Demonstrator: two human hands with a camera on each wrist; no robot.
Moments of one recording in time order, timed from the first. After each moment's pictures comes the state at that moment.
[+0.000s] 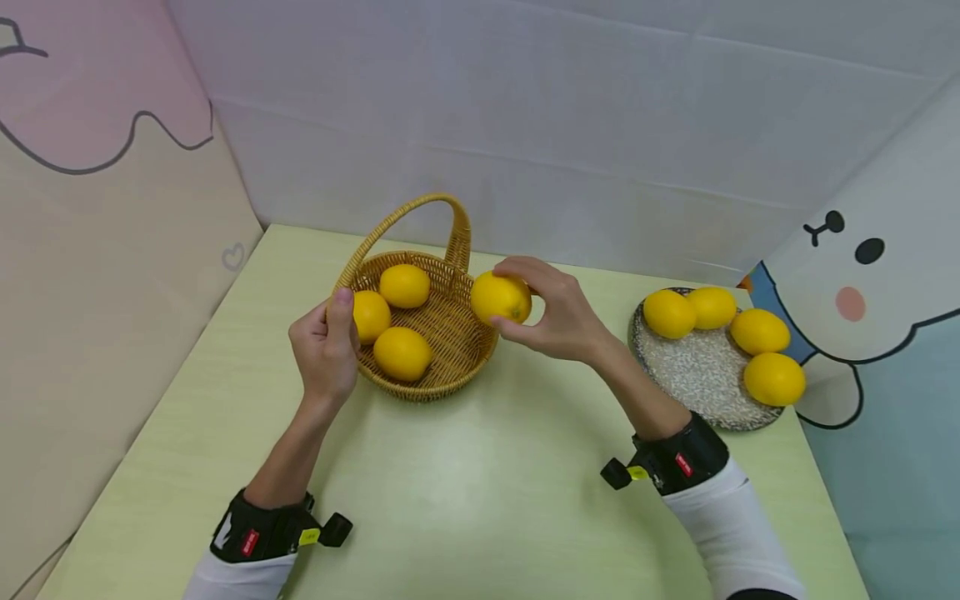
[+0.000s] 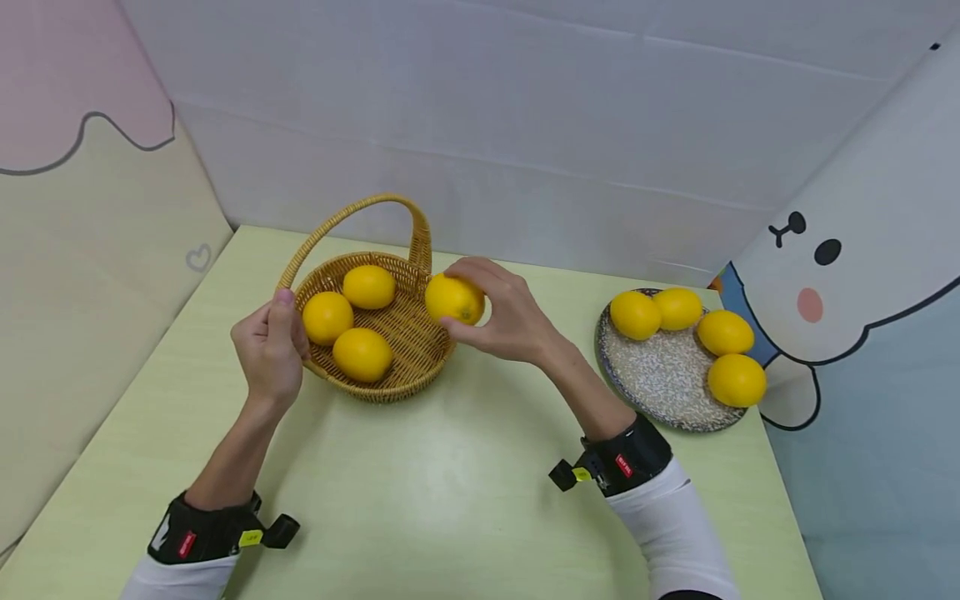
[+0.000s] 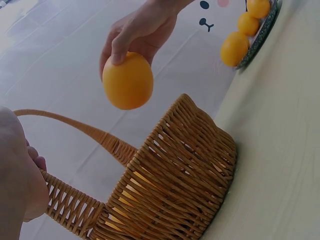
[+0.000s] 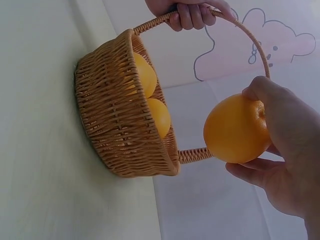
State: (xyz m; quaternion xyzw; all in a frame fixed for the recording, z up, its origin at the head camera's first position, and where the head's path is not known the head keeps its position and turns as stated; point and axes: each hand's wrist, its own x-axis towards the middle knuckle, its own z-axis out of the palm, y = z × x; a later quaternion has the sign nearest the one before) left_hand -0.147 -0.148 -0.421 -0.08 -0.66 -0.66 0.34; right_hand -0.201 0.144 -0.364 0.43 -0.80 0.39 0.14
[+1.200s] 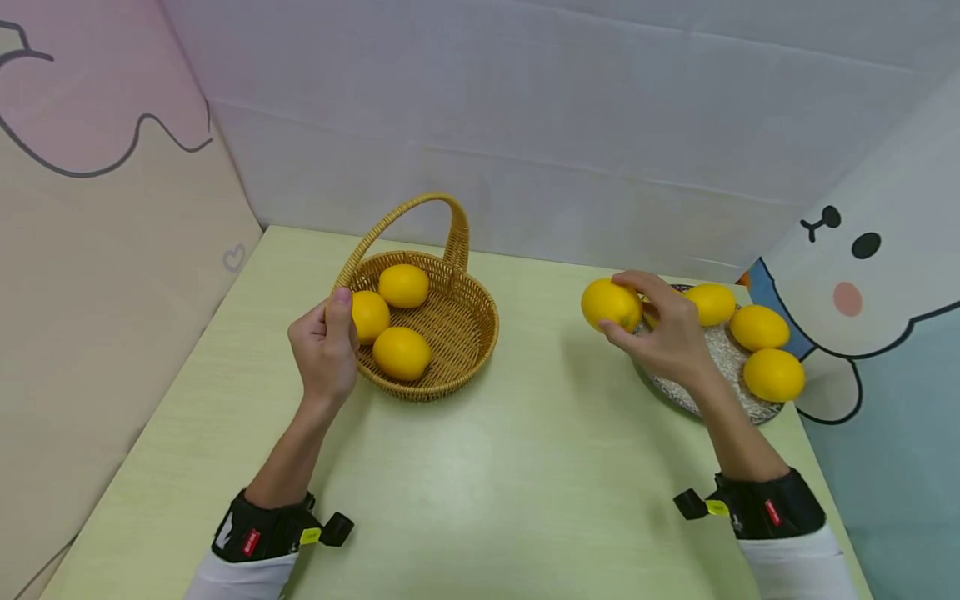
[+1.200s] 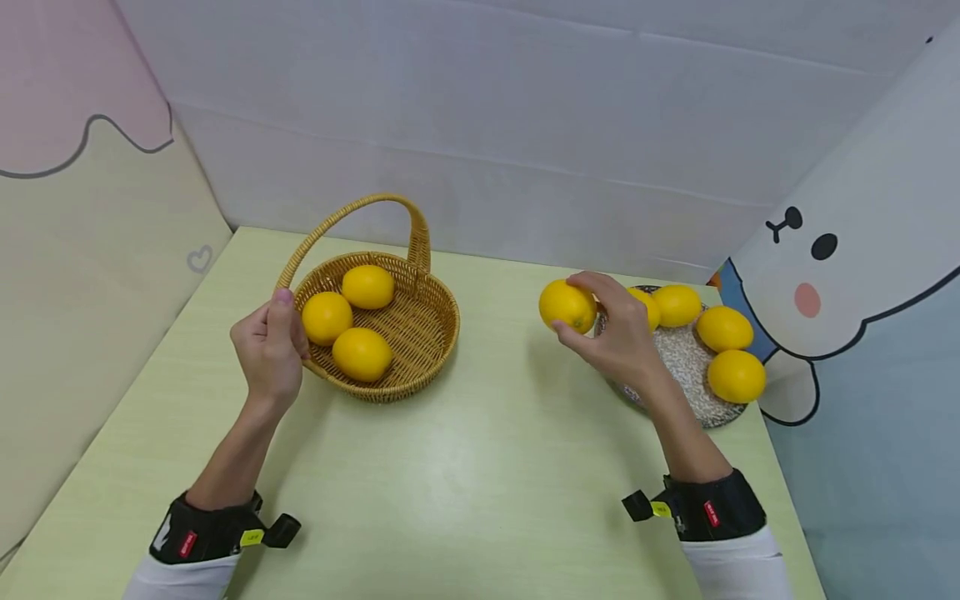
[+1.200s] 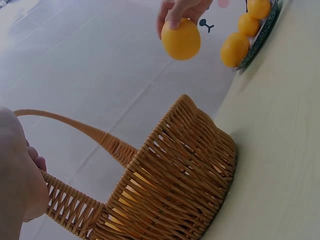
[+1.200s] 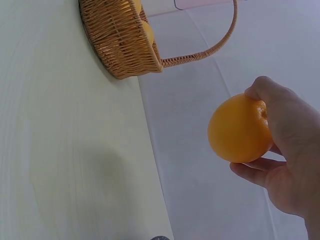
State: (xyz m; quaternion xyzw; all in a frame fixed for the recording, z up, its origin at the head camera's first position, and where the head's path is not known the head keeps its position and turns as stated) left_hand -0.147 -0.148 -0.424 -0.09 -0.66 -0.67 0.34; right_hand -0.160 0.254 -0.360 0.27 -0.87 0.37 0.20
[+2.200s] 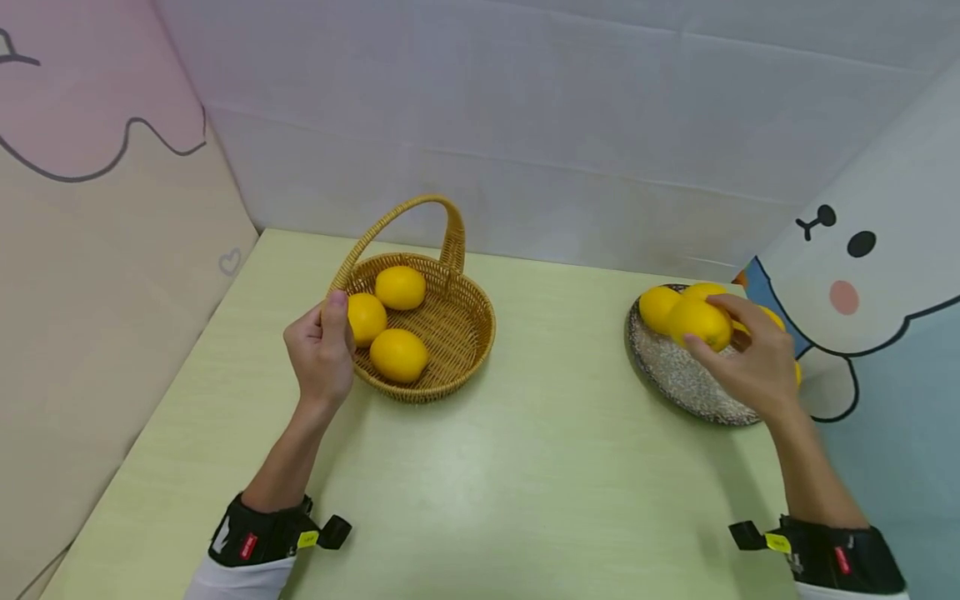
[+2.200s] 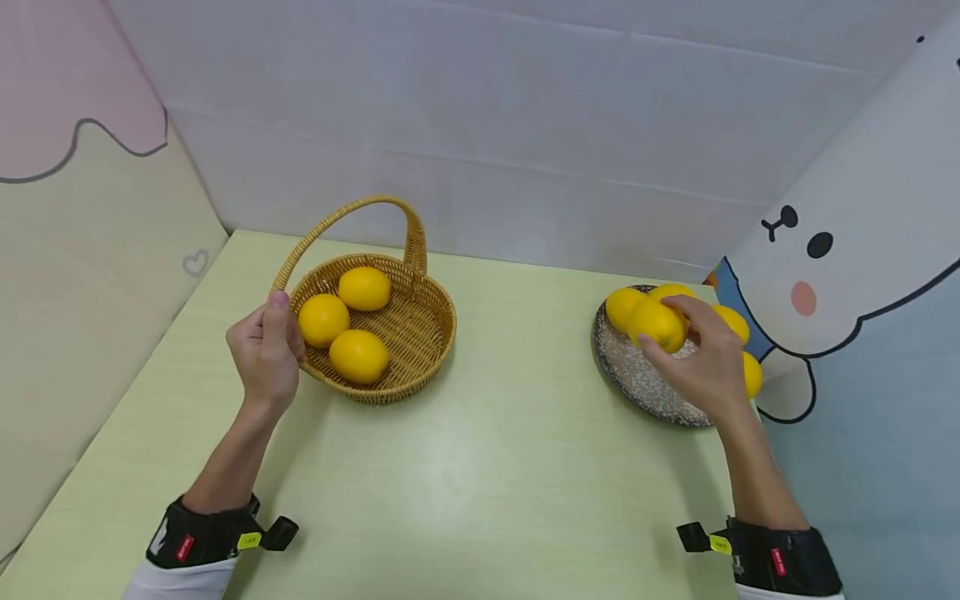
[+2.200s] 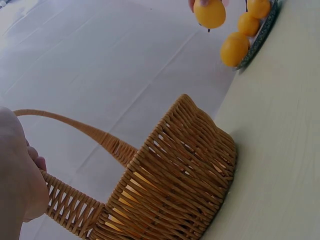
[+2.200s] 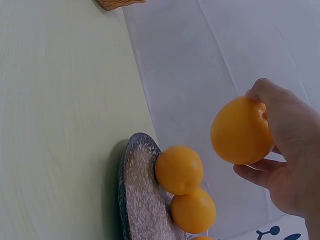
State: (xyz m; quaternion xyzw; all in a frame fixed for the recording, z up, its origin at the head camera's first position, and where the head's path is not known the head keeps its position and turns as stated) left_hand -0.146 -0.148 -0.425 -0.09 -0.66 -0.67 0.34; right_hand -0.144 0.364 -0.392 0.13 -0.90 0.34 0.25
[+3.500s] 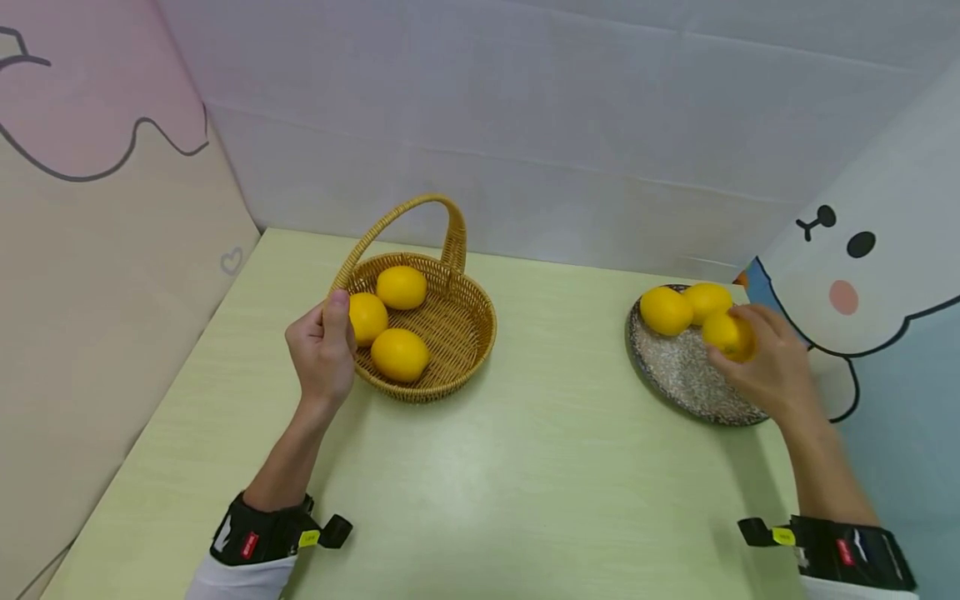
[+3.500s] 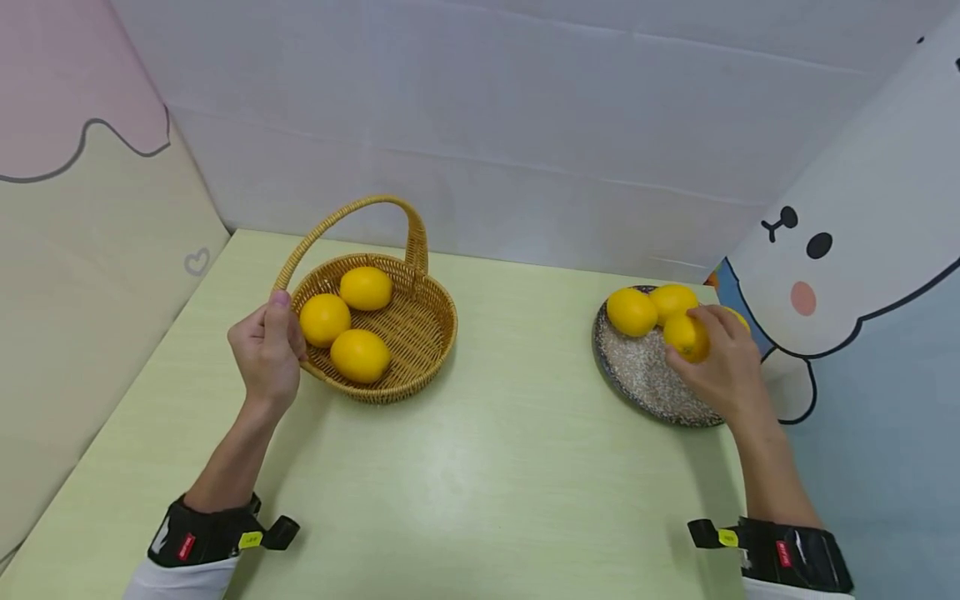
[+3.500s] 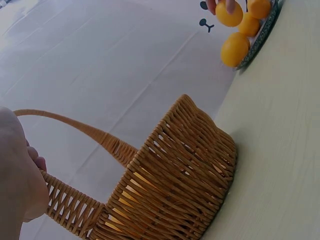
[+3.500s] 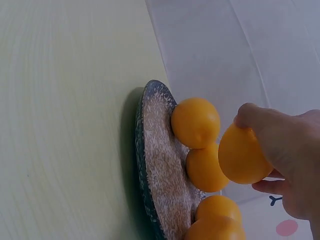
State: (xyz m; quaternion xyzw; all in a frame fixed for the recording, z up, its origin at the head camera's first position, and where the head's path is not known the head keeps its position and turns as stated) left_hand -0.145 -0.148 -0.423 -0.09 -0.66 -0.67 0.34; right_hand -0.147 0.412 -0.411 0.06 -0.96 0.20 0.17
